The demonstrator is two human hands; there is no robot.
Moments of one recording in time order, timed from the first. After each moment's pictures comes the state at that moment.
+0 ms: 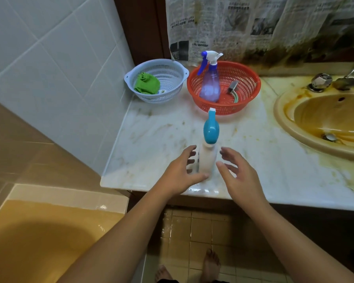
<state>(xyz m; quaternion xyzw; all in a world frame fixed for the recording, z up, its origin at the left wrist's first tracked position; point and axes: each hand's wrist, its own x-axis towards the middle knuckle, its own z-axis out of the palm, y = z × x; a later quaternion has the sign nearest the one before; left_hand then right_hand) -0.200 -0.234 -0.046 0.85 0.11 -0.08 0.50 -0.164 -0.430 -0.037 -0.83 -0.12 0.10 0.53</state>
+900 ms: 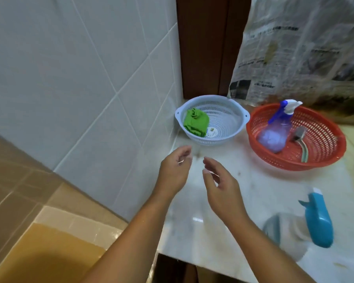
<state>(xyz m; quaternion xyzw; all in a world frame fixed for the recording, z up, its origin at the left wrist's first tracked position) -0.119 -0.026 -0.011 0.77 0.26 0.16 0.56 -0.095 -0.176 -0.024 -0.77 -0.16 0.09 0.61</state>
